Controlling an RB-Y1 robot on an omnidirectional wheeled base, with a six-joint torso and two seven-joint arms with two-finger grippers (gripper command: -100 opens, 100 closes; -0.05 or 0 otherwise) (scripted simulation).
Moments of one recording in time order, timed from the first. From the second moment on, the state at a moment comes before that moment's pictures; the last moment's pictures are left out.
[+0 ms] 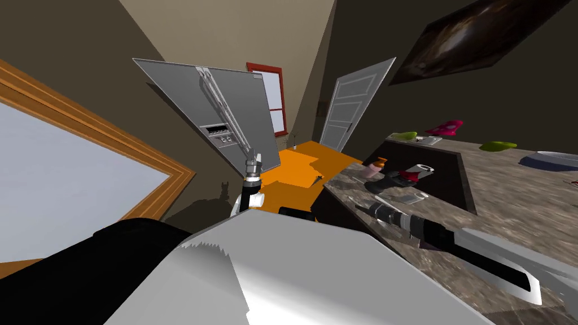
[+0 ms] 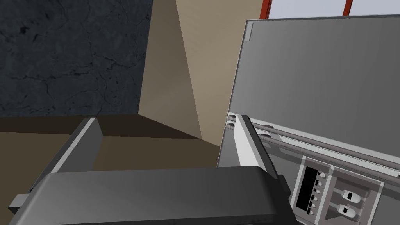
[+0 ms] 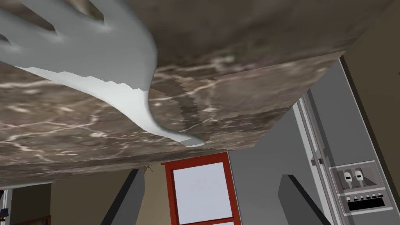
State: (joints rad) left arm 0.45 -0.01 0.00 -2.22 -0.12 -0.51 -0.05; right arm 0.40 -1.34 0.32 -1.40 0.38 -0.73 0.13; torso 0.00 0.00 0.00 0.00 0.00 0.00
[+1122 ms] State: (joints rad) left arm 0.45 -0.01 0.00 -2.22 -0.12 -0.51 -0.05; right arm 0.42 -1.60 0.49 -1.14 0.53 -0.78 0.13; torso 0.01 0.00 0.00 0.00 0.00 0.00
